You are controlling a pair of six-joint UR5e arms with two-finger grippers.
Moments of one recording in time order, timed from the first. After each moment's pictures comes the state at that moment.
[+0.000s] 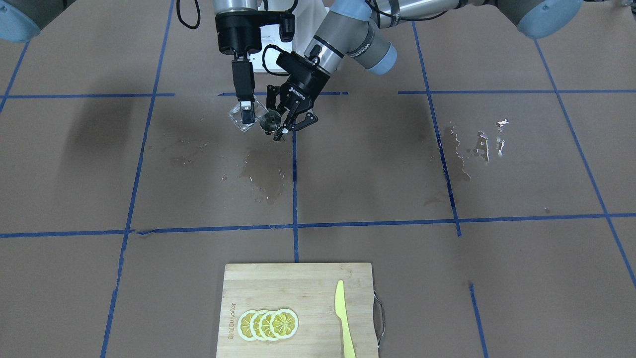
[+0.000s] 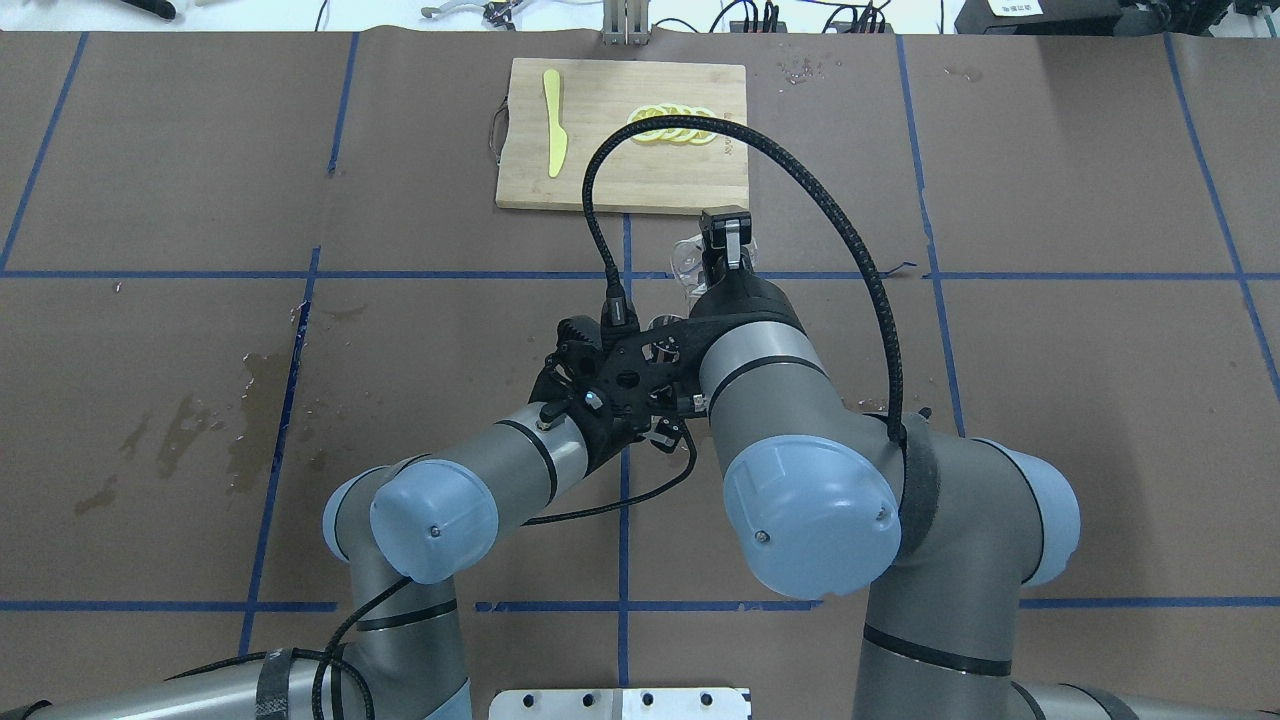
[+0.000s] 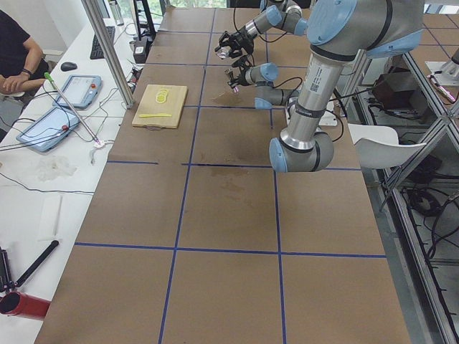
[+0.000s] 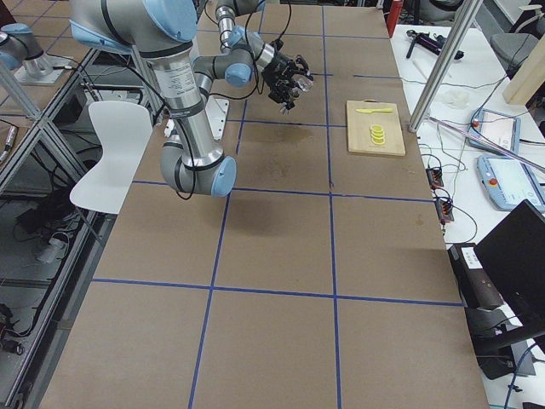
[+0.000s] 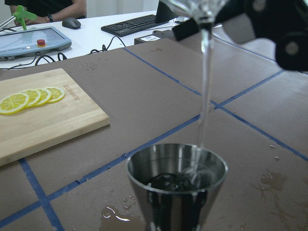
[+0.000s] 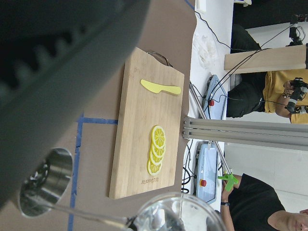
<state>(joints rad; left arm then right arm) -0.27 -2.19 -1.58 -2.50 -1.22 -0.64 0.29 -1.00 2.06 -1.56 0.86 -0.41</state>
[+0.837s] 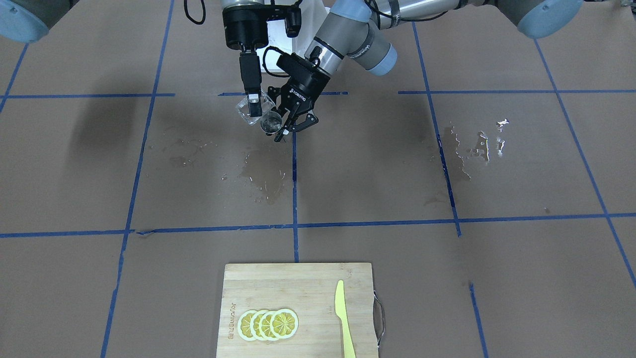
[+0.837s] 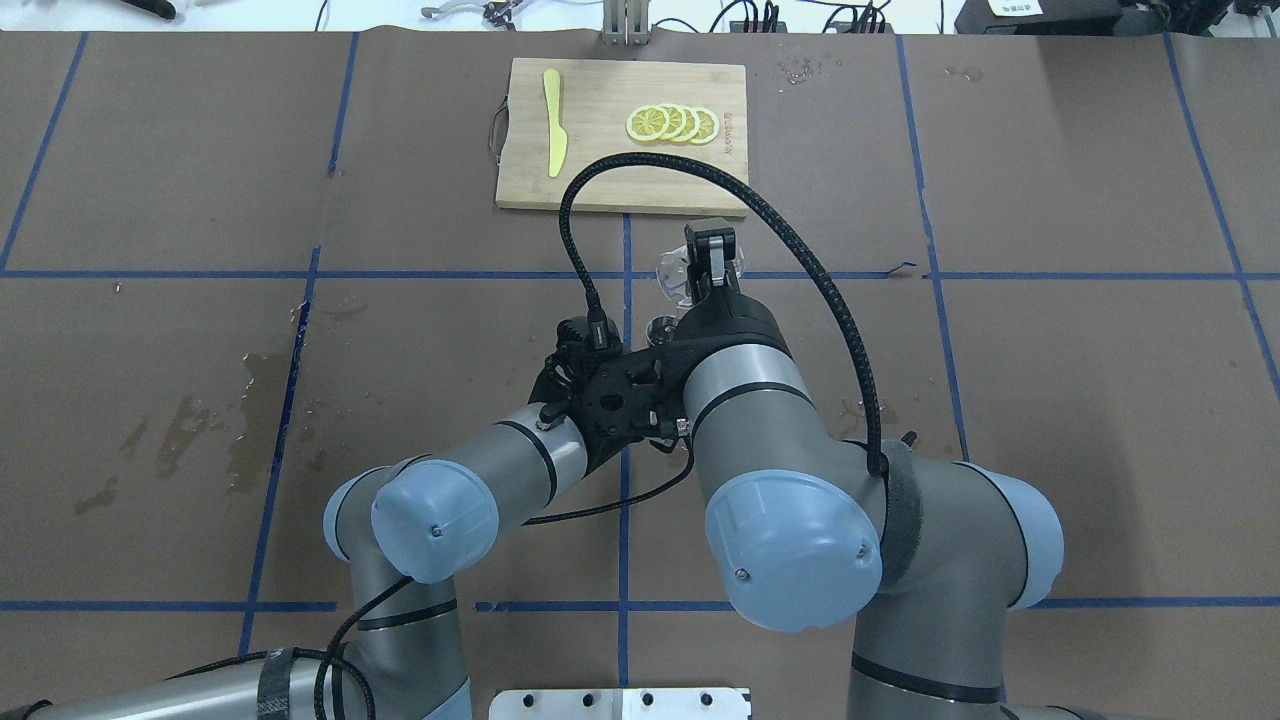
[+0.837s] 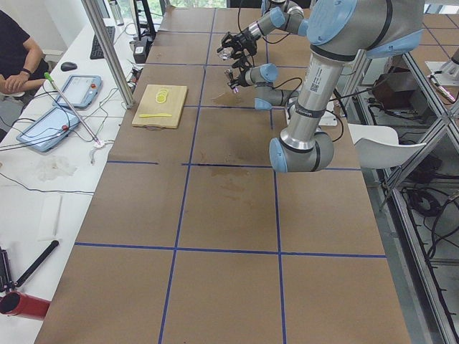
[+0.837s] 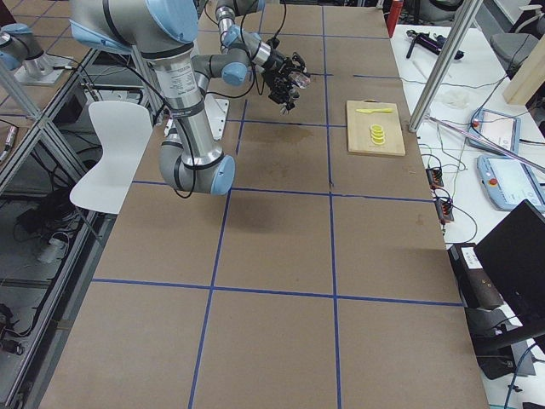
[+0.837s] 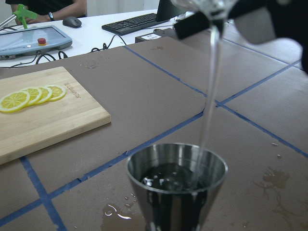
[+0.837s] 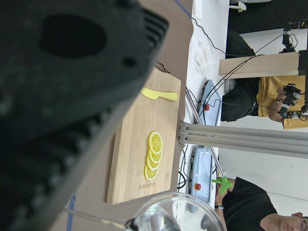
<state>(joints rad) -0.27 -2.19 -1.57 -2.51 -1.22 -0.64 0.26 -0.99 2.05 -1.56 0.81 -0.41</state>
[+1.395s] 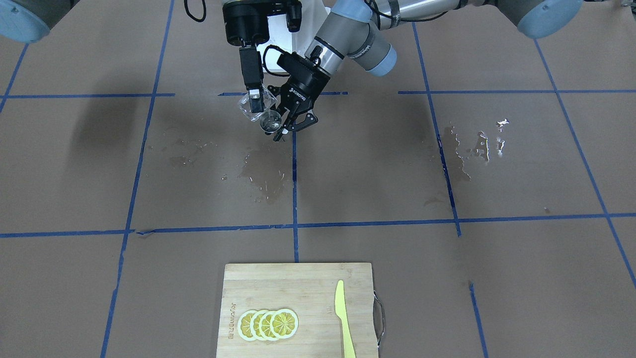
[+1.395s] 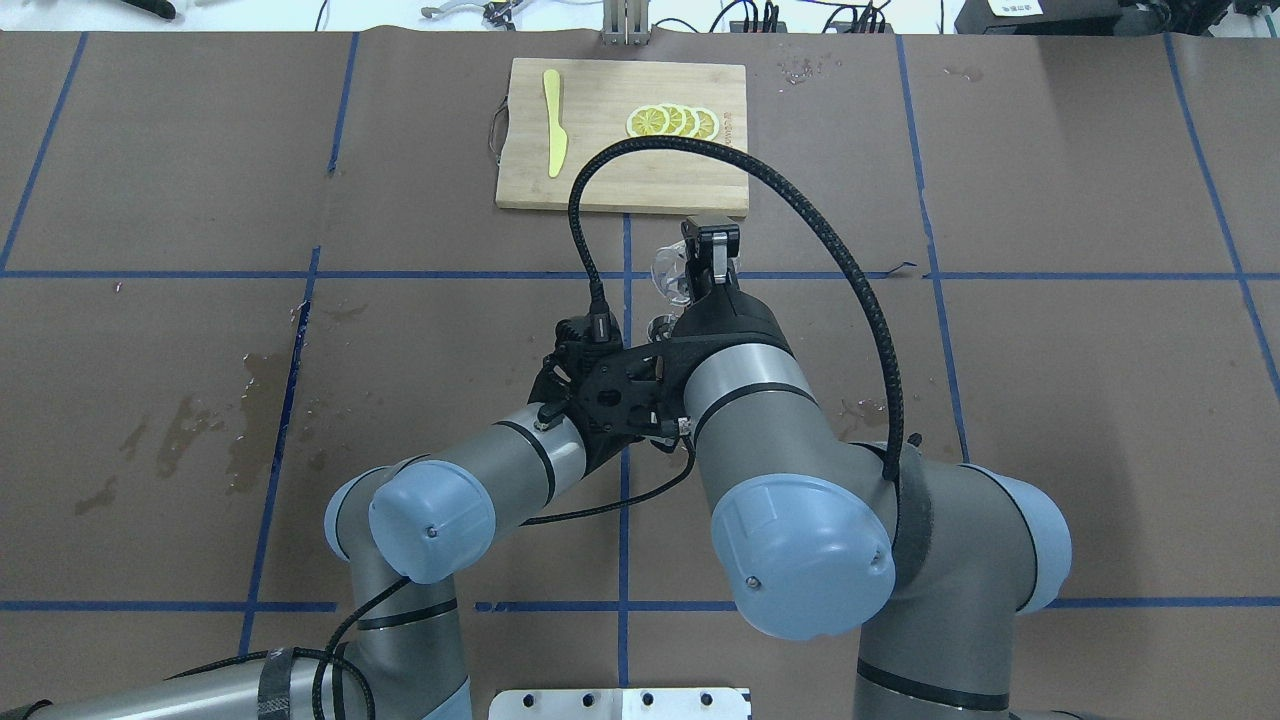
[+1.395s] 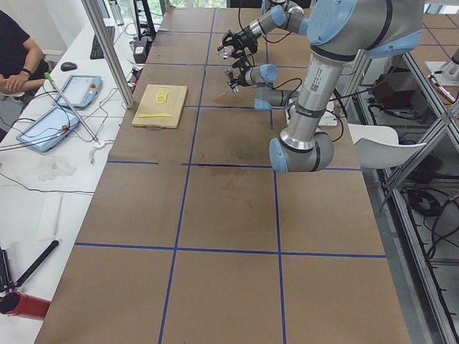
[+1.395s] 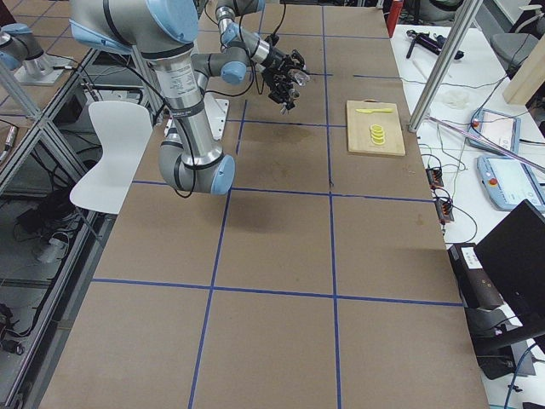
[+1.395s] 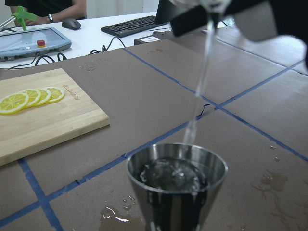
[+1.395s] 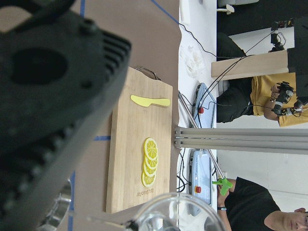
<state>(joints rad) -0.27 -2.19 -1.57 -2.53 -1.22 -0.64 0.26 -0.99 2.07 -1.55 0.81 -0.34</state>
